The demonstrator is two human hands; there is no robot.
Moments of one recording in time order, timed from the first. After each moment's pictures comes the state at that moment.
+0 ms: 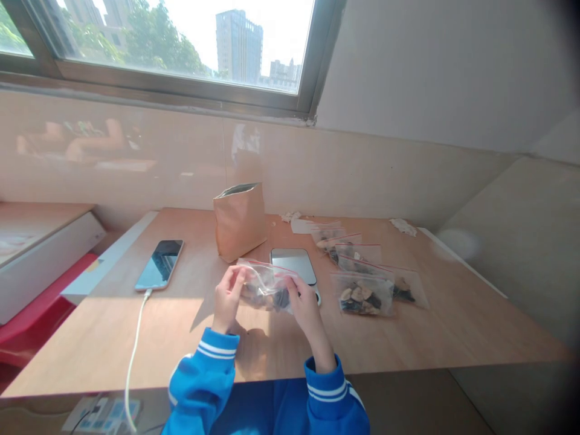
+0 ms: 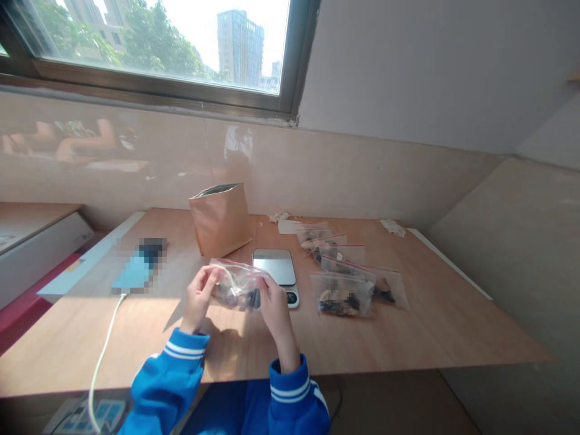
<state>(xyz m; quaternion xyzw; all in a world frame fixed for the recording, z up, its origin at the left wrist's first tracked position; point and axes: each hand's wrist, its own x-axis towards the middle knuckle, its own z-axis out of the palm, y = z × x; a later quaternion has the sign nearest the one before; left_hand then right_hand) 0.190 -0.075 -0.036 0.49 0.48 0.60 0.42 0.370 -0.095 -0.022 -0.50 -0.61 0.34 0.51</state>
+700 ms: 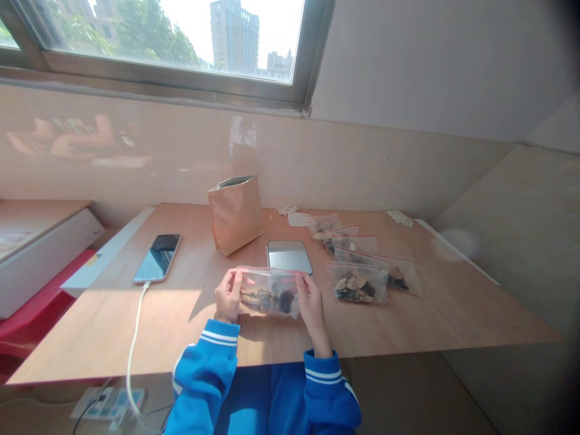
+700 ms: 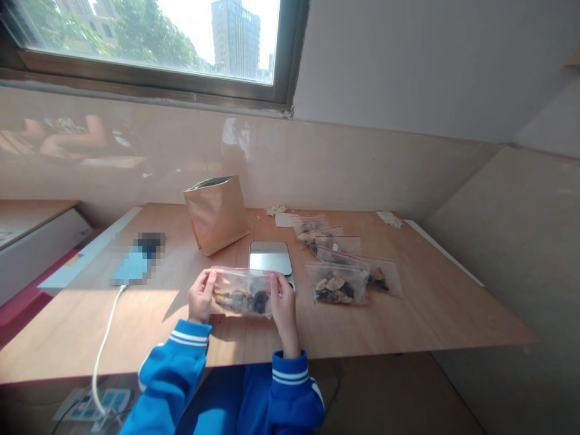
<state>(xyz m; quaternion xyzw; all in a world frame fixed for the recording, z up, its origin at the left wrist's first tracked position) 0.200 -0.083 -0.071 0.49 0.51 0.59 0.39 0.388 -0.108 -0.055 -0.54 -0.49 0.37 0.57</state>
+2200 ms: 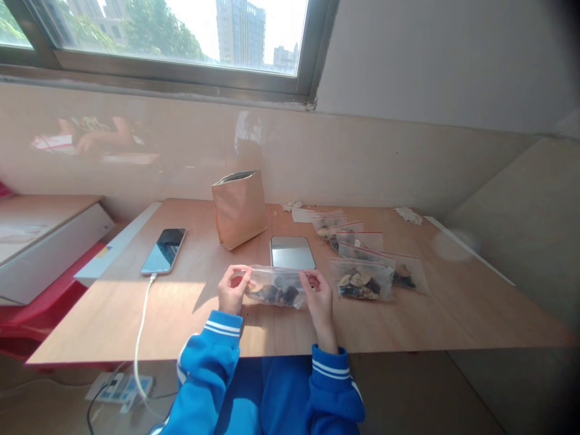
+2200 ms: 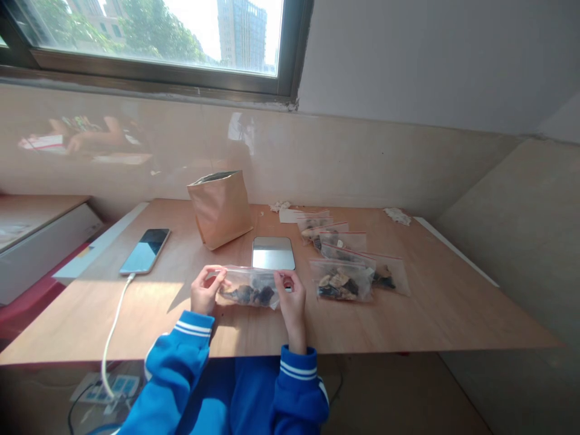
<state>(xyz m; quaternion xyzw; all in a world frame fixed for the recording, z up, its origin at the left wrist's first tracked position) 0.203 -0.085 -0.073 0.45 0.48 0.63 0.41 0.402 -0.103 -0.077 -0.55 -0.46 0.29 0.64</state>
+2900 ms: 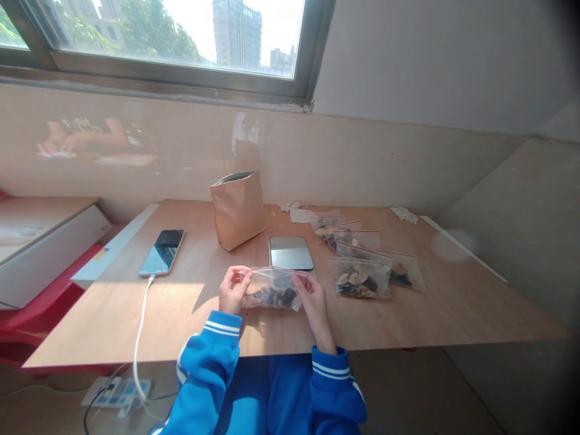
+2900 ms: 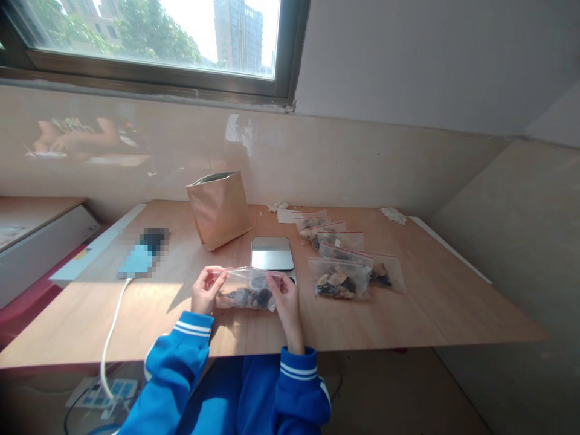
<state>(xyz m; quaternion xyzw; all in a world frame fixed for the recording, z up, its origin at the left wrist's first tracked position) 0.205 -0.086 -0.082 0.48 0.49 0.63 0.36 0.394 -0.110 -0.072 -0.52 -0.46 0.39 0.61</state>
